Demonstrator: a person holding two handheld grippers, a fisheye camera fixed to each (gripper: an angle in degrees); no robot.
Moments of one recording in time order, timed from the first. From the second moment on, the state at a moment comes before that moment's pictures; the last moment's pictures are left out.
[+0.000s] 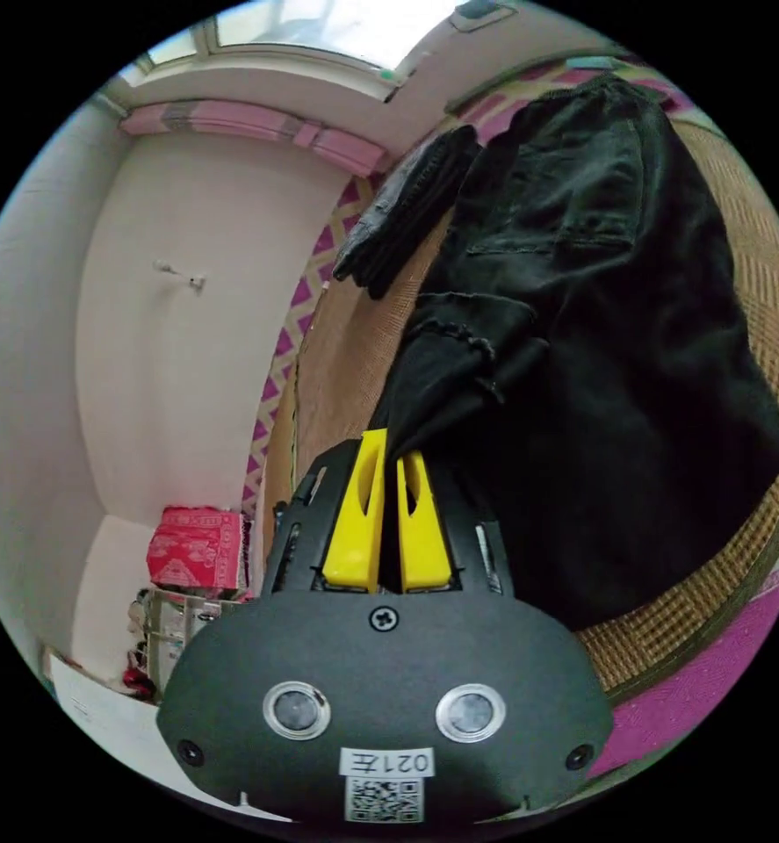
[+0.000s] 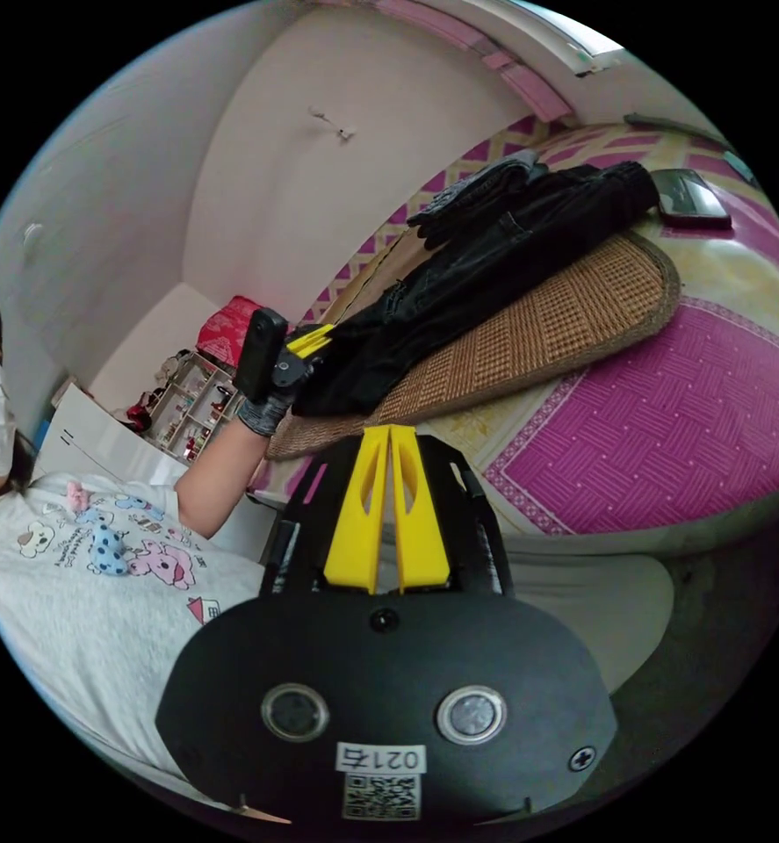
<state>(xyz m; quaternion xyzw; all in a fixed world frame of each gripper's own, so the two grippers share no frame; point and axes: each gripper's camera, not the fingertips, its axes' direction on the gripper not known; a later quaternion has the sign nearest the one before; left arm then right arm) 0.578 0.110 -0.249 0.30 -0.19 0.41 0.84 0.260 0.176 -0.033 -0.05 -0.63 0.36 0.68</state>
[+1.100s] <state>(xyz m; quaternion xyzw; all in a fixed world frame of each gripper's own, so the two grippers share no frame) 0.645 0.114 -0.324 0.28 -0.03 0.51 0.81 0.449 0.225 0.161 -0.09 -0.53 0.61 0.59</state>
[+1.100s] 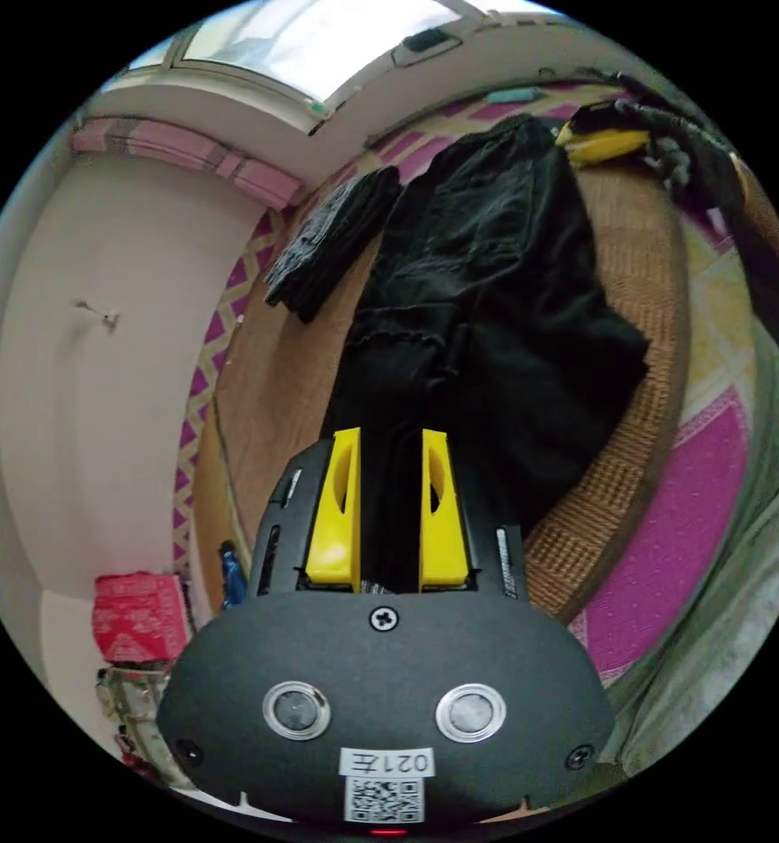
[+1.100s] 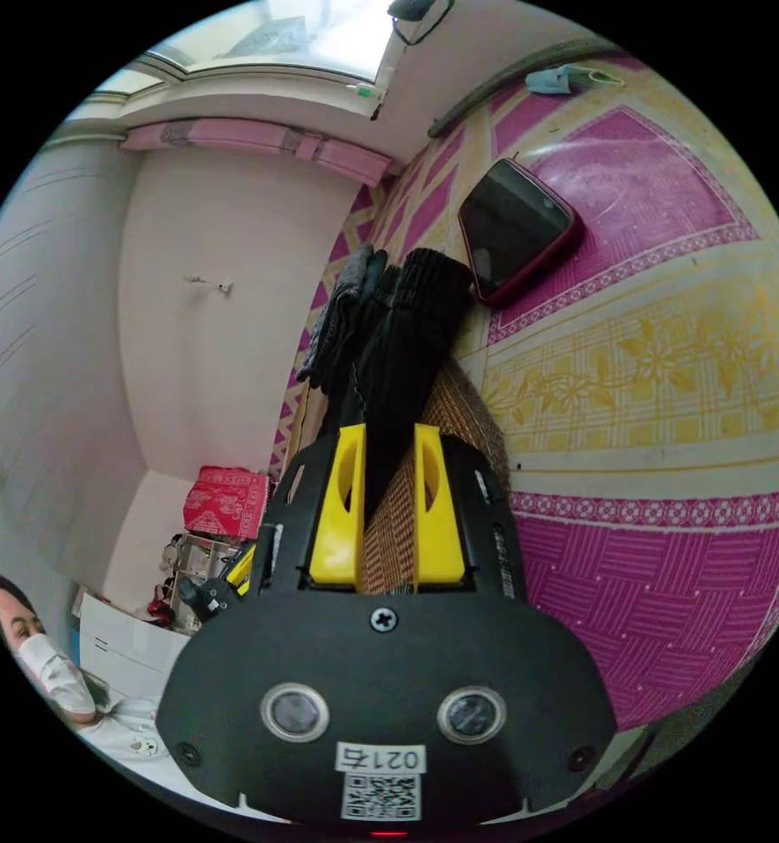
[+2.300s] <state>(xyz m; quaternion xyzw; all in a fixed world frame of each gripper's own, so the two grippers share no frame) 0.431 0.051 -0.275 0.34 0.10 0.40 0.84 0.389 0.239 0.137 -0.07 -0.51 0.64 0.57</state>
